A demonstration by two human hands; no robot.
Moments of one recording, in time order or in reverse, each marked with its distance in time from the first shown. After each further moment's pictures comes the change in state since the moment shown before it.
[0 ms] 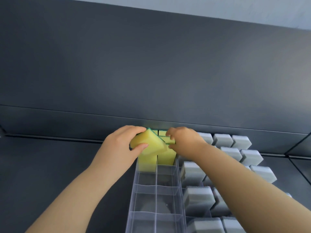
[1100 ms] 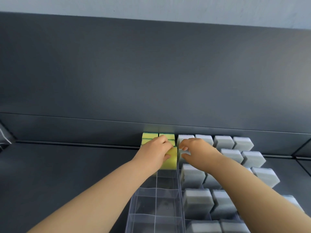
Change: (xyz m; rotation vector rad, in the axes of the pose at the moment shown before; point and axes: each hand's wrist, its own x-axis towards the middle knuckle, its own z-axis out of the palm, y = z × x) left_hand 0.030 0.011 0.087 0.307 -0.438 0.179; right_hand -0.038 0.030 0.007 0.231 -0.007 0.056
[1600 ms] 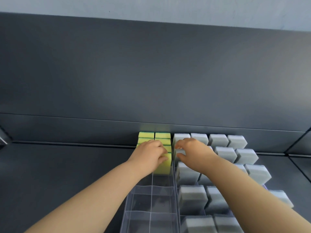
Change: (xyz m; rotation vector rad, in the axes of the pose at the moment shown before) left_hand -0.004 -0.006 0.013 0.075 0.027 0.049; right_hand -0.011 -0.005 0.000 -0.079 0.023 -0.016
